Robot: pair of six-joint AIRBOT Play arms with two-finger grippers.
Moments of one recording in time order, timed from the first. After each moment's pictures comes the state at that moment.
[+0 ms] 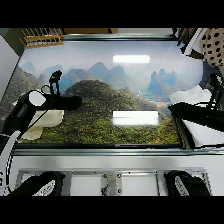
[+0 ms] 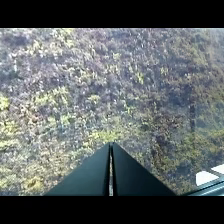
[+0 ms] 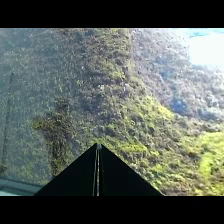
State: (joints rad) left arm -0.14 -1.14 0.97 1.07 -0.94 -1.52; right arm -0.15 -0.66 0.86 -0.98 1.13 1.46
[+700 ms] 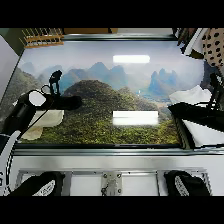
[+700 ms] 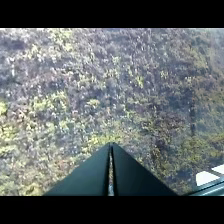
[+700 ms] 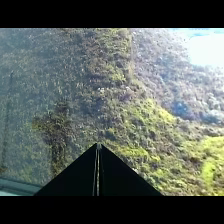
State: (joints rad) left arm -0.14 -1.14 0.97 1.08 -0.93 -1.51; right arm -0.15 -0.66 0.86 -0.98 1.13 1.46
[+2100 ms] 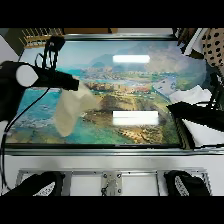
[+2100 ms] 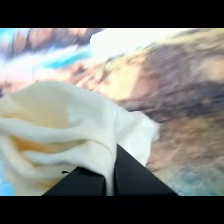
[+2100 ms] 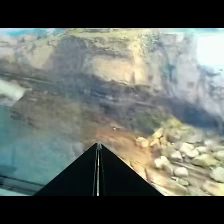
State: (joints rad) left arm -0.34 -1.15 1.47 1.46 -1.15 -1.45; right arm -0.15 -0.66 0.86 -0.94 1.12 1.46
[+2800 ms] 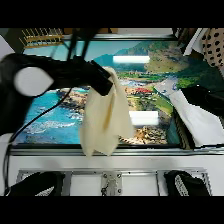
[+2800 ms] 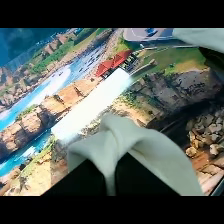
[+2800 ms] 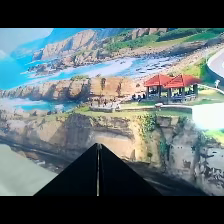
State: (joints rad) left arm -0.63 -1.24 1.65 1.42 -1.08 -1.38; right arm -0.23 -0.65 0.97 -0.90 1.00 1.44
